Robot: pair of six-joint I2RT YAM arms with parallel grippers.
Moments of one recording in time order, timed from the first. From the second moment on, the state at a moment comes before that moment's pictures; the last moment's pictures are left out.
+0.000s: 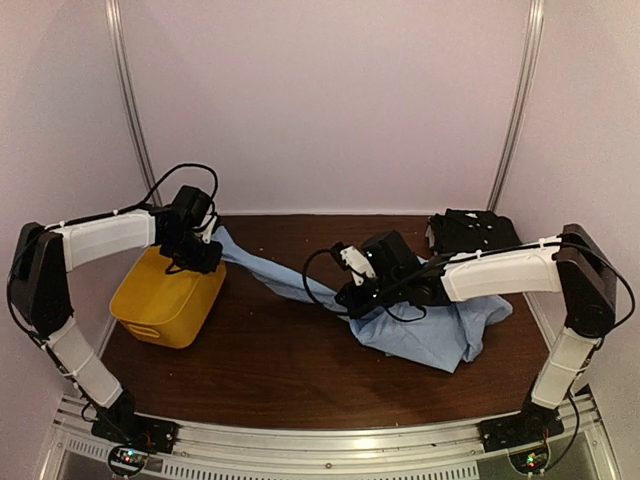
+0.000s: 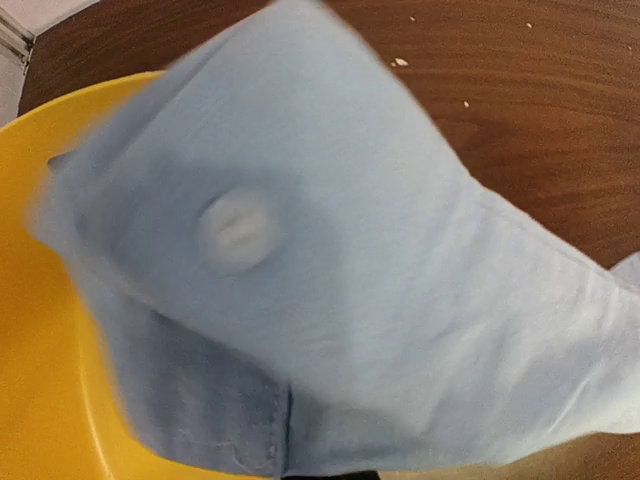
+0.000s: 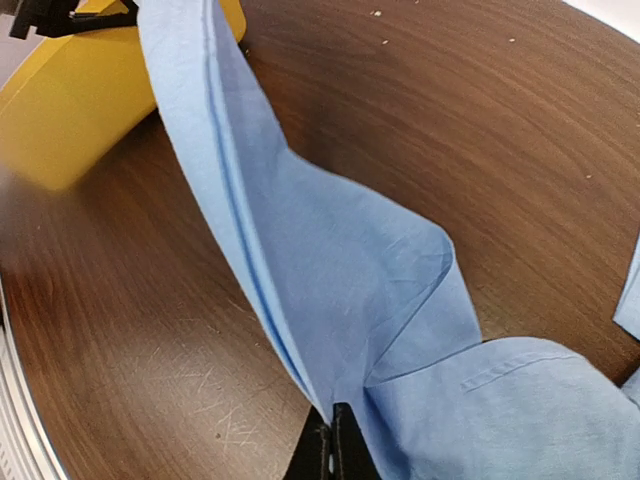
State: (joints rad) left arm -0.39 1.62 1.19 -0.61 -0.12 -0.18; right arm 0.87 1.75 1.10 -0.06 -0.07 0.25
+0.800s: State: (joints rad) left arm -0.10 2.36 2.15 -0.72 -0.05 0.01; right arm 0.80 1.49 0.82 -0.07 -0.14 0.32
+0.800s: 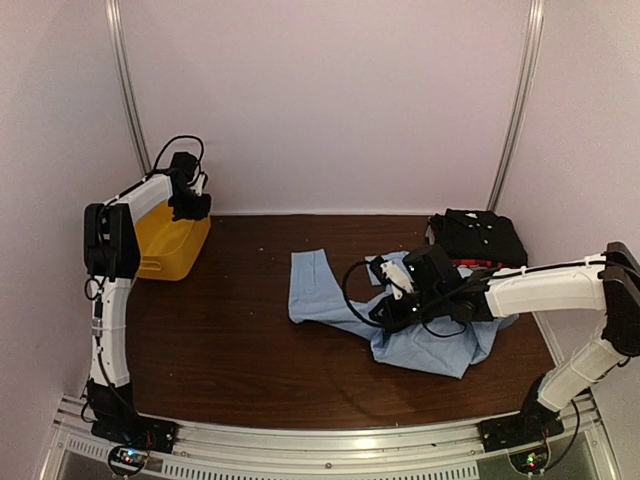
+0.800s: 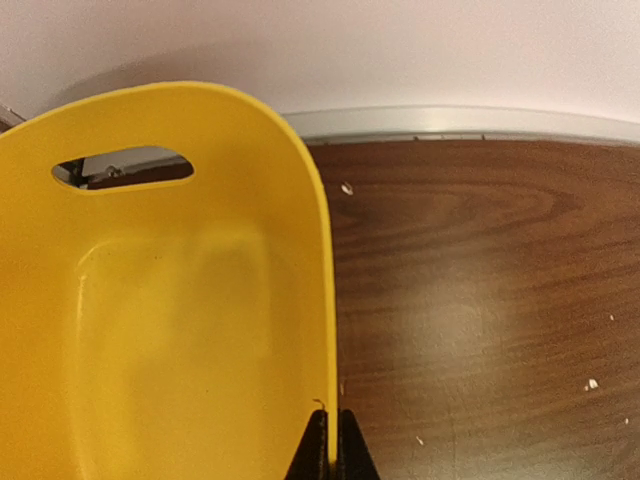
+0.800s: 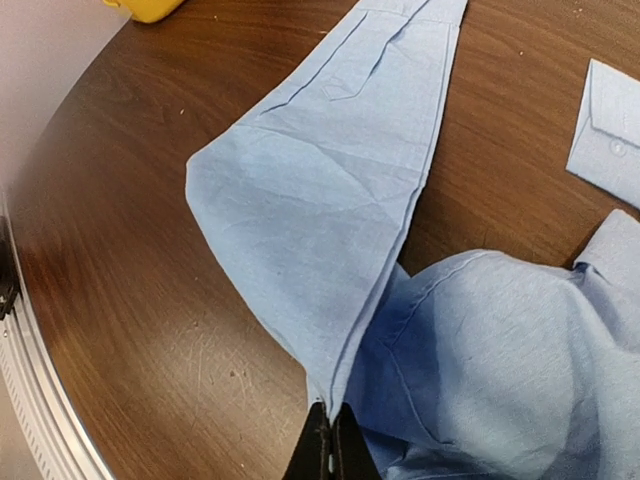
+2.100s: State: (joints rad) left arm -0.42 1.50 1.32 -0.37 0.24 -0.13; right arm 0.76 1.03 0.96 -0.77 0.43 0.51
